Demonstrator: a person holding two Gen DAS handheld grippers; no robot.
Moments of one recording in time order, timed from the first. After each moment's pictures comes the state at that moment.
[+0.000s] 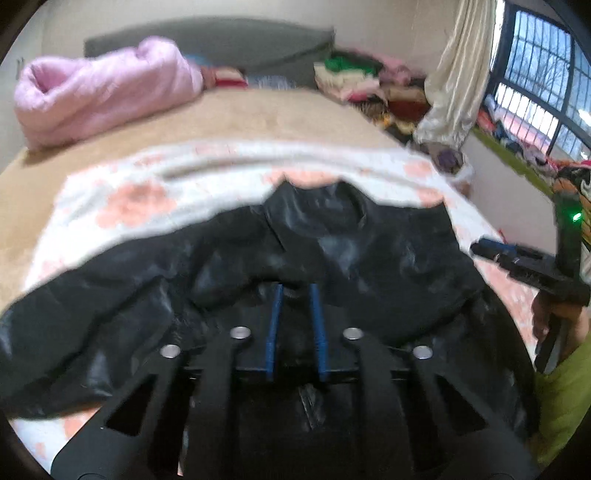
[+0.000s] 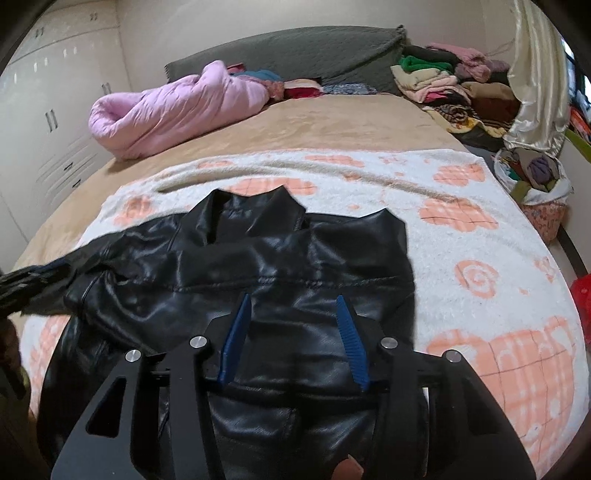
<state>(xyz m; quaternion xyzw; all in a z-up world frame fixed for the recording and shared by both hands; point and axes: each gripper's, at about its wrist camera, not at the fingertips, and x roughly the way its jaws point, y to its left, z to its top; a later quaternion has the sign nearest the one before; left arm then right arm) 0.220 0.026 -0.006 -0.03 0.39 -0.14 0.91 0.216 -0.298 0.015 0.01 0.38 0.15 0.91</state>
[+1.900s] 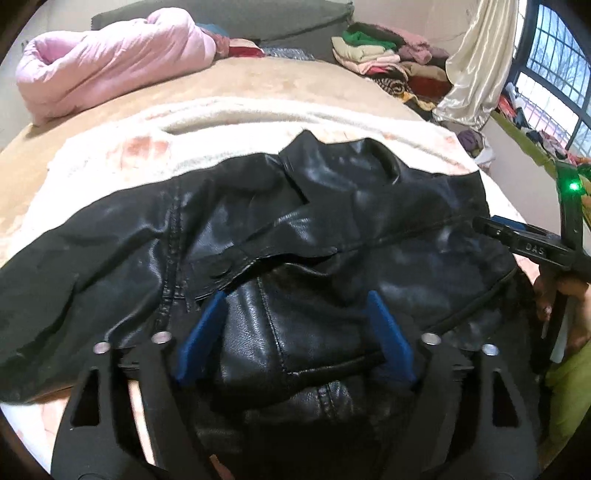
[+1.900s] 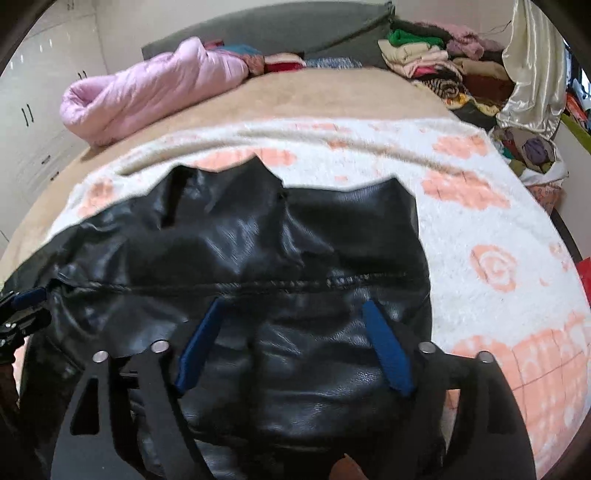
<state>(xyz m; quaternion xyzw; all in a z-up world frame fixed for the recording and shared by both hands) 0.232 0.031 -0.042 -0.04 0.42 -0.12 0.90 0.267 -0.295 -0.027 0.01 0.42 0.11 0.90</state>
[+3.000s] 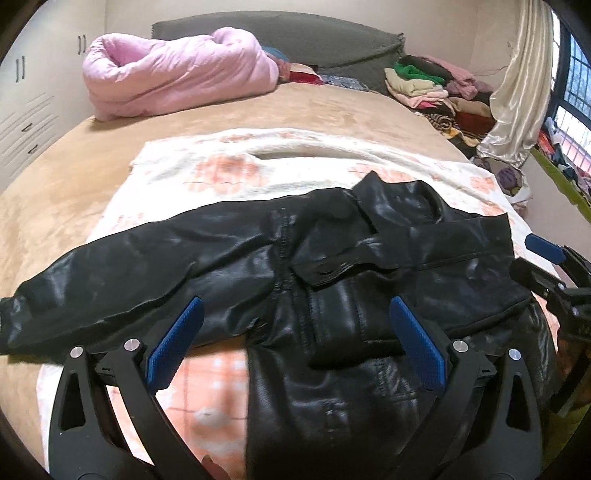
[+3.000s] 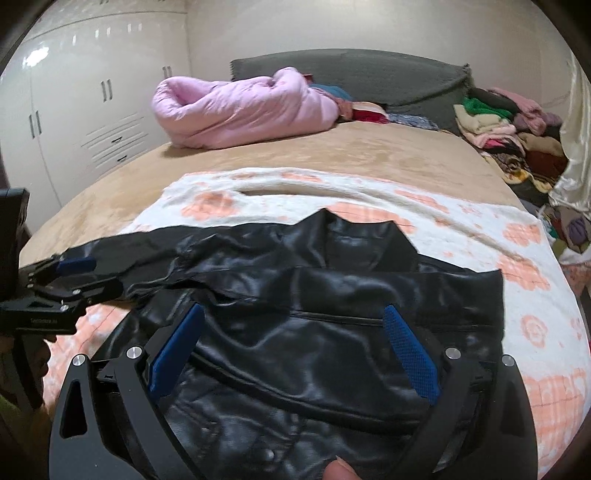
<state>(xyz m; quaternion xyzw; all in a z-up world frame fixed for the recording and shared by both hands) 0.187 0.086 0.001 -0.05 0.39 -0.01 0.92 0.193 -0.178 0.043 -0.05 0.34 0.24 0.91</state>
